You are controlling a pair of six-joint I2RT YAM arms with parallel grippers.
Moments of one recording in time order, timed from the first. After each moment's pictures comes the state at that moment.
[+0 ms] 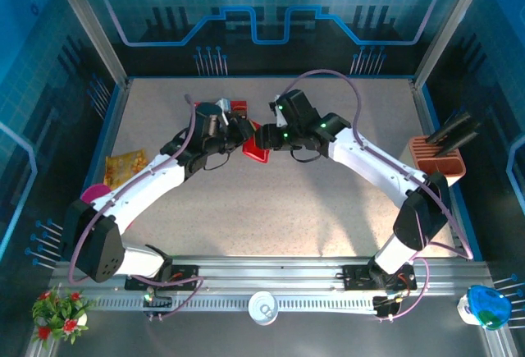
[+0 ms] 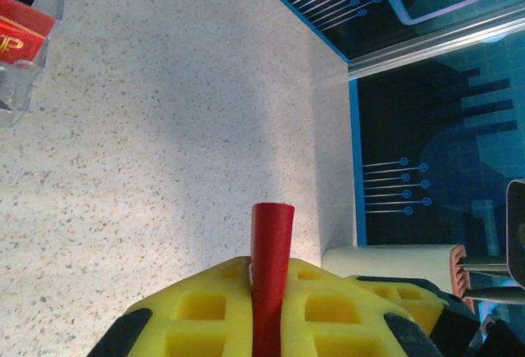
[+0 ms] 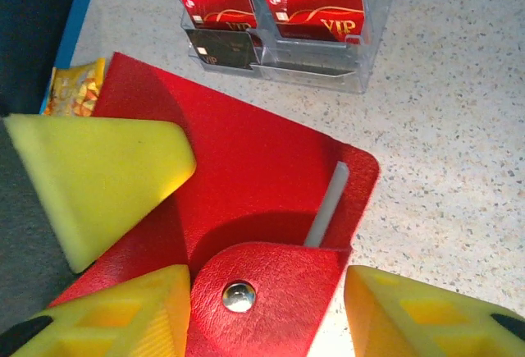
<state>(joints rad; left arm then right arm) -0.47 1.37 1.04 -0.14 0.21 -1.01 0.68 1.63 1.48 -0.67 -0.14 0.56</state>
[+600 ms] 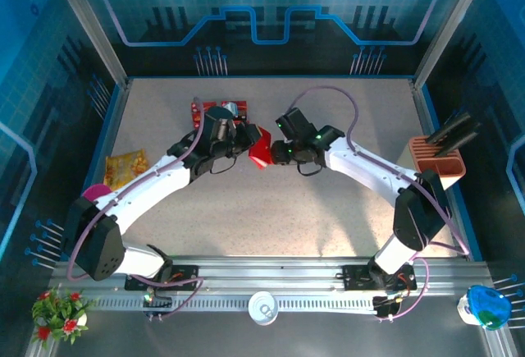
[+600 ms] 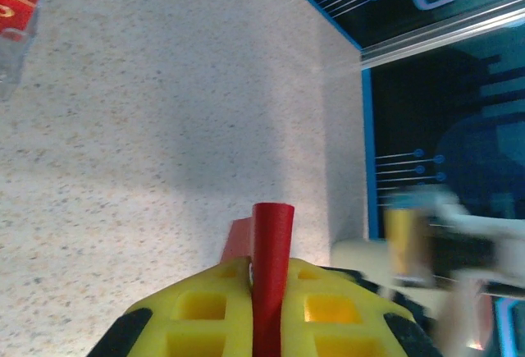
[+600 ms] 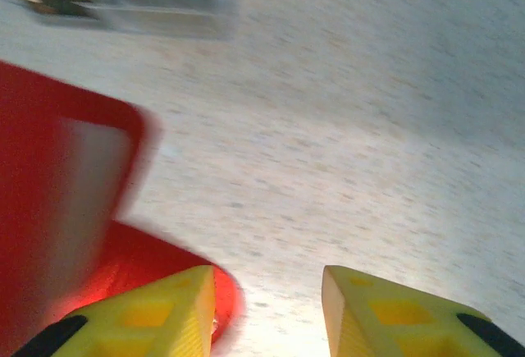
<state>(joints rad) -0.54 1.39 1.06 -0.17 0.14 -1.03 0.67 1.63 1.30 -0.69 0.06 0.54</state>
